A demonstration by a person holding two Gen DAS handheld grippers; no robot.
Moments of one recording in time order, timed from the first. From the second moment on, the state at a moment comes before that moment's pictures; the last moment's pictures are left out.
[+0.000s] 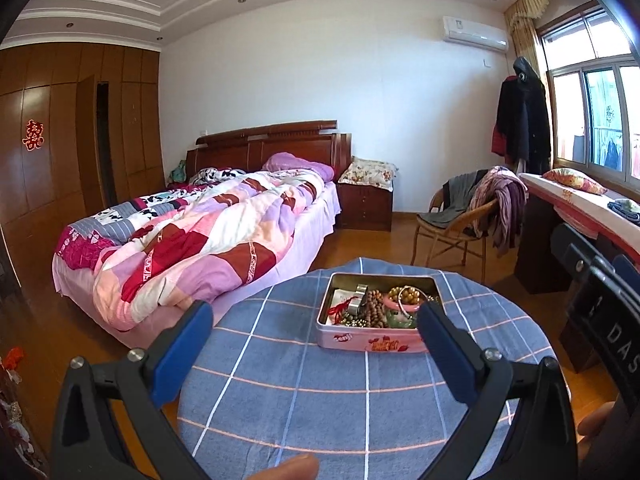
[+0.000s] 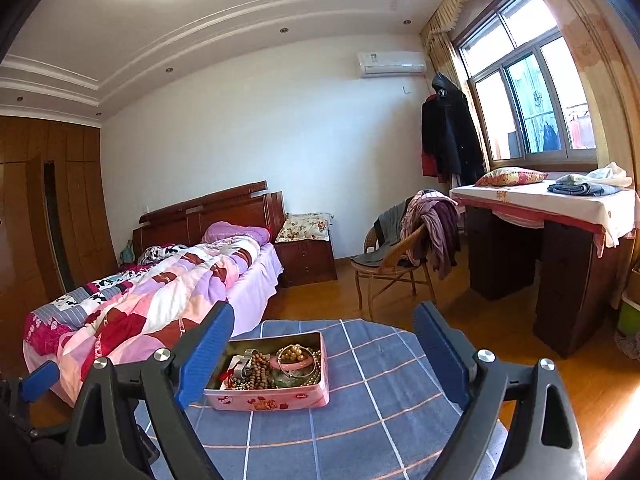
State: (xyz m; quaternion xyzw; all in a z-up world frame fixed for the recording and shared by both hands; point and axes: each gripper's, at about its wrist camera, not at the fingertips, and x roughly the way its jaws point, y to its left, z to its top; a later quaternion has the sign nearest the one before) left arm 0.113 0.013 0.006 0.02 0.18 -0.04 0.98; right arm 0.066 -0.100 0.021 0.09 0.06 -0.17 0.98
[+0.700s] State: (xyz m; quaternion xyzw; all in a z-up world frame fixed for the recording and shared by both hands) left arm 0.103 0.015 0.011 0.01 0.17 -0.03 0.99; right arm 0.062 -0.094 0.021 0.09 0.05 -0.17 0.98
